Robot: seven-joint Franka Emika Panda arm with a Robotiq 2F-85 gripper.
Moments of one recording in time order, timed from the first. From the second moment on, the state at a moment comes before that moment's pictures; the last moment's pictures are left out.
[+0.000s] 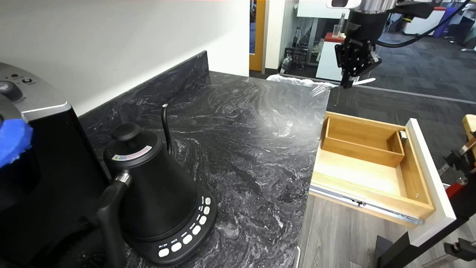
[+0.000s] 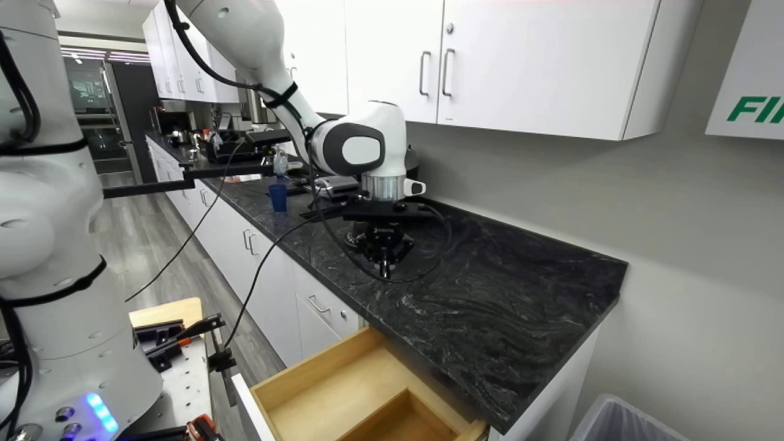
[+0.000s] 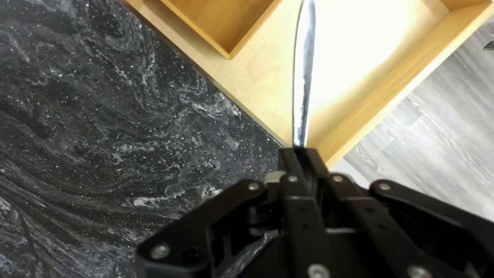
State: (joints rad) arm -0.04 0.07 -0.02 -2.41 -0.13 2.50 -0.82
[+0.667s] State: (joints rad) arm -0.01 0.05 0.01 -2.48 -0.18 2.51 -0.66
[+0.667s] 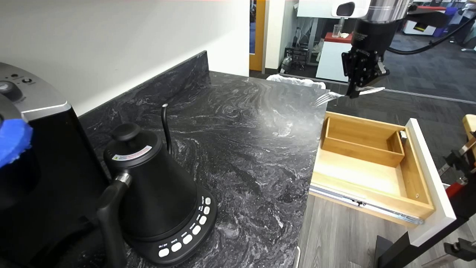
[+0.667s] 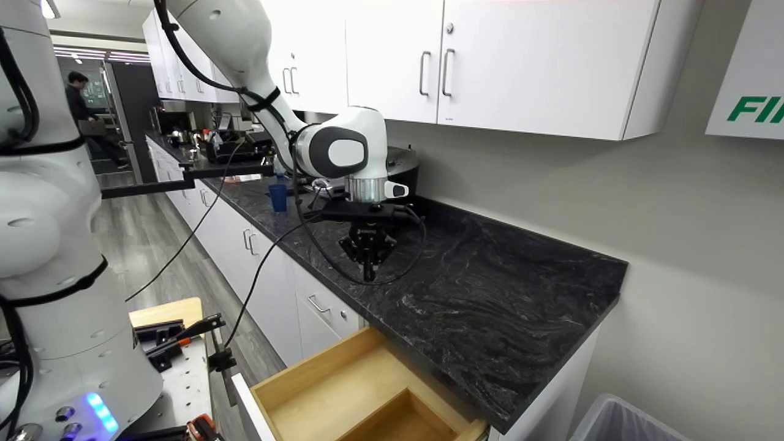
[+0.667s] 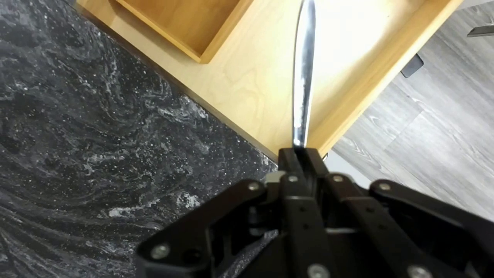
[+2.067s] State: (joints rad) arm -0.15 0.05 -0.16 -2.48 -0.21 2.52 -0.72
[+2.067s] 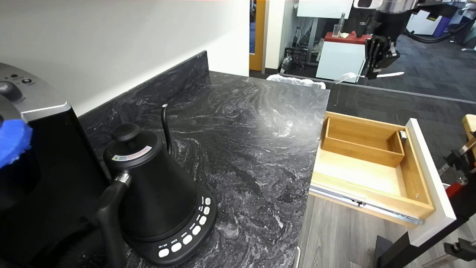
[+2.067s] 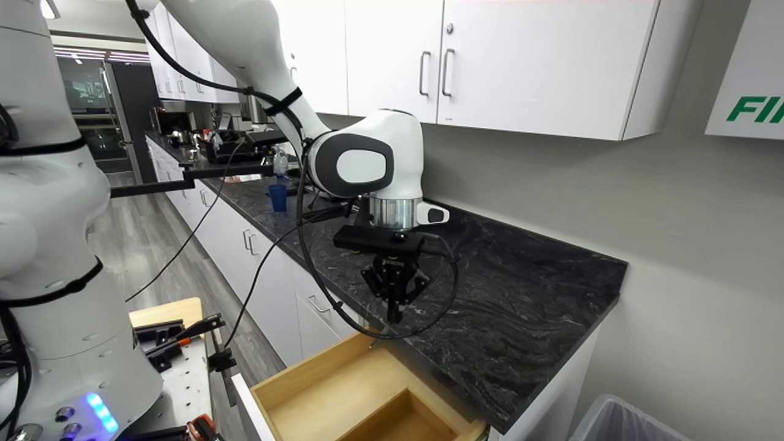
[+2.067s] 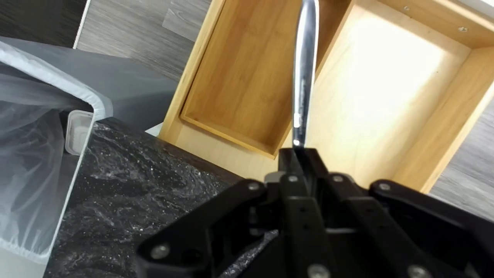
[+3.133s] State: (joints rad) arm -0.28 0.12 -0.26 -2.65 -0.22 2.79 -0.86
